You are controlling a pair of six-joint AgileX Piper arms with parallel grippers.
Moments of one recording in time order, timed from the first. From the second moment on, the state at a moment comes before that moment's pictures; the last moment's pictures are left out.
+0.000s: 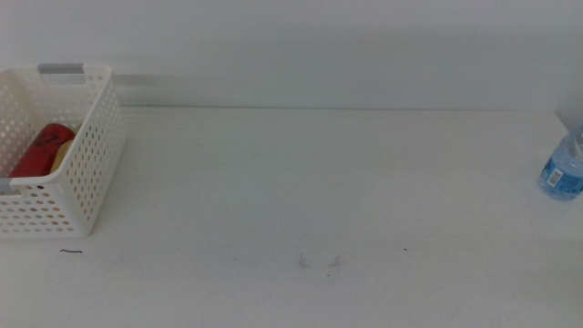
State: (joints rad) left arm -0.44 1.41 -1.81 -0.54 1.18 0.55; right arm 0.06 0.11 -0.01 -0.05 0.10 0.14
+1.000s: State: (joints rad) left arm -0.44 1.41 -1.81 -0.54 1.02 0.55; right arm 0.06 1.15 -0.13 0.04 -0.64 0.00
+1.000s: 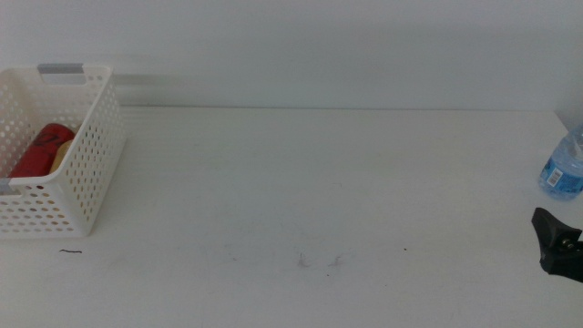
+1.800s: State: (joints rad) left arm -0.44 1.41 -1.81 -0.50 0.97 0.55; right arm 0.03 1.79 -0.32 0.35 -1.13 -0.16
